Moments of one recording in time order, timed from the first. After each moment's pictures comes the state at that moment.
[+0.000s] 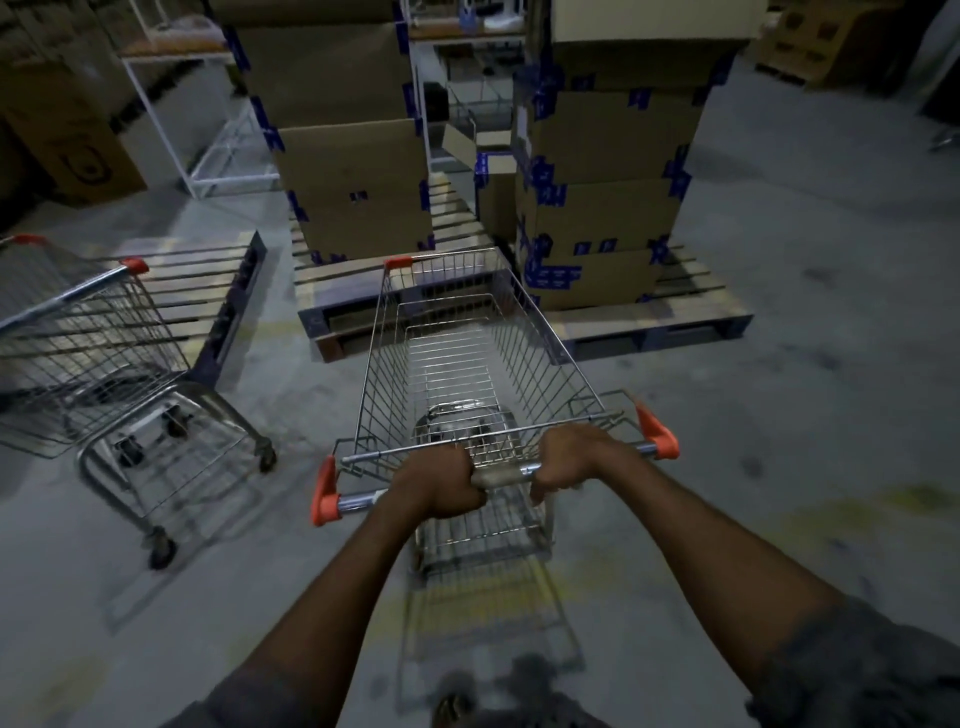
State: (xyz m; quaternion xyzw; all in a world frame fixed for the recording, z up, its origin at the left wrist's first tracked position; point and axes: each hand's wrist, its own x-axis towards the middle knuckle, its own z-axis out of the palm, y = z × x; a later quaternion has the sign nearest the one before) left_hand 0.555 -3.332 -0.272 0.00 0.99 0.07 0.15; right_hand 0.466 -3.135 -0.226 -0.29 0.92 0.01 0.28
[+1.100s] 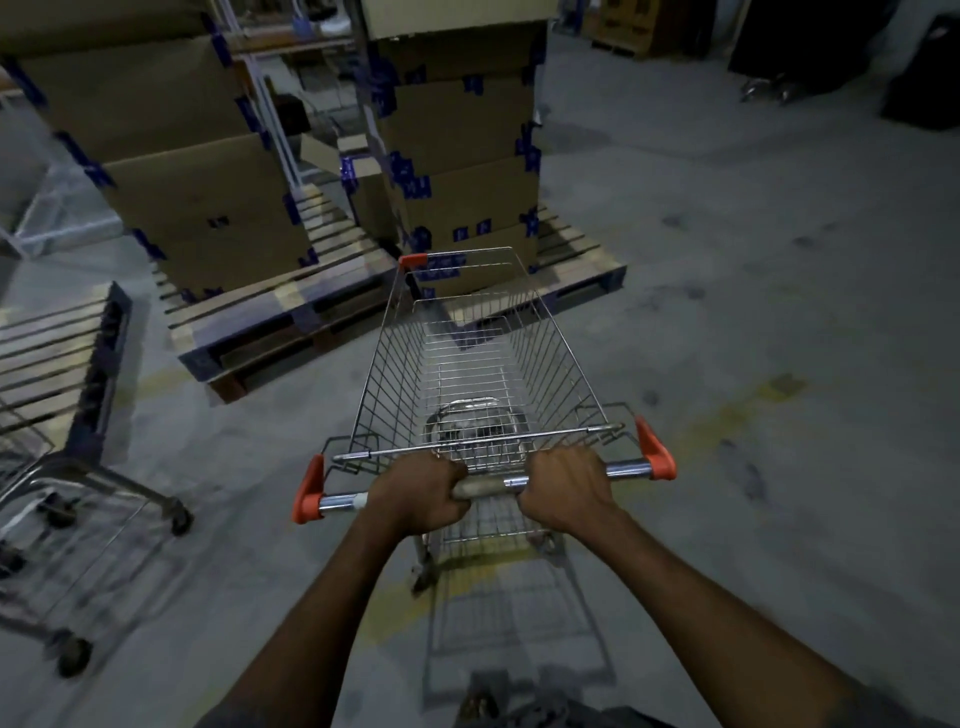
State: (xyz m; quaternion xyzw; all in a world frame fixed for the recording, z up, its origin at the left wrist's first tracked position) left_hand 0.575 -3.211 -0.270 0.21 0.98 0.01 0.06; right_hand 0.575 -2.994 -0.262 -0.14 0.99 0.01 0.04
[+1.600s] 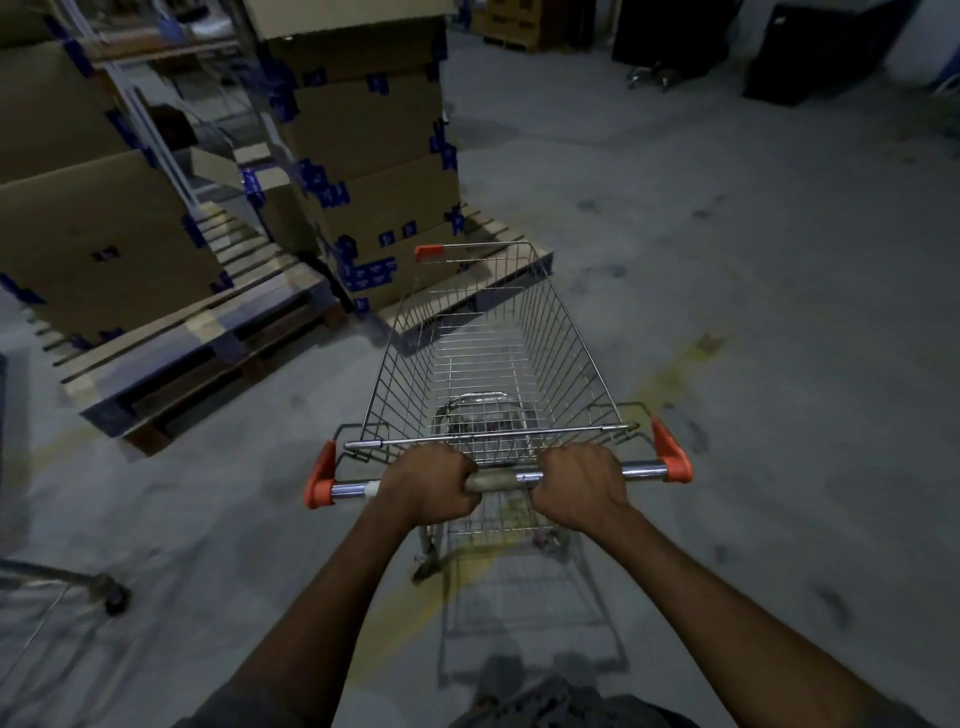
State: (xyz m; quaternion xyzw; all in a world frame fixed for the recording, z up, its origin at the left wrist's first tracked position) left_hand 0.536 -3.188 -0.271 0.33 0.94 0.00 0.06; right_hand 0.592 -2.975 -0.265 -0.02 1.00 0.00 0.04
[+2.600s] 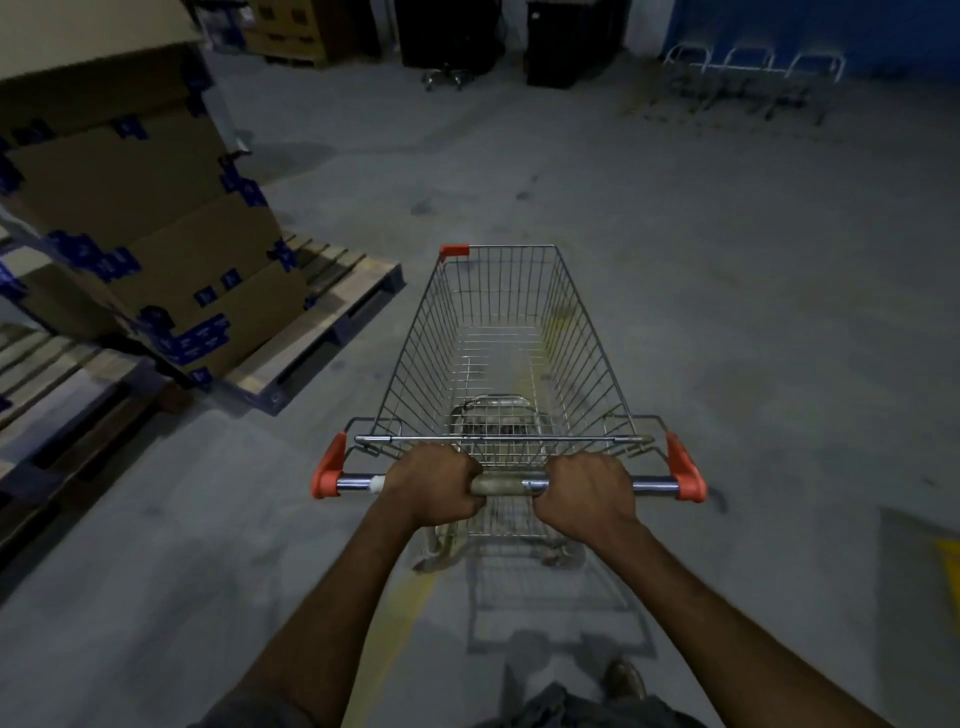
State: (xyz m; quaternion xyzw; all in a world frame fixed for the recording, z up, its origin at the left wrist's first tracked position) left_hand 0.513 -3.018 -0.268 0.52 0.85 -0.04 0.04; right_hand 0.657 -2.853 -0.267 0.22 0.98 -0.01 0.03
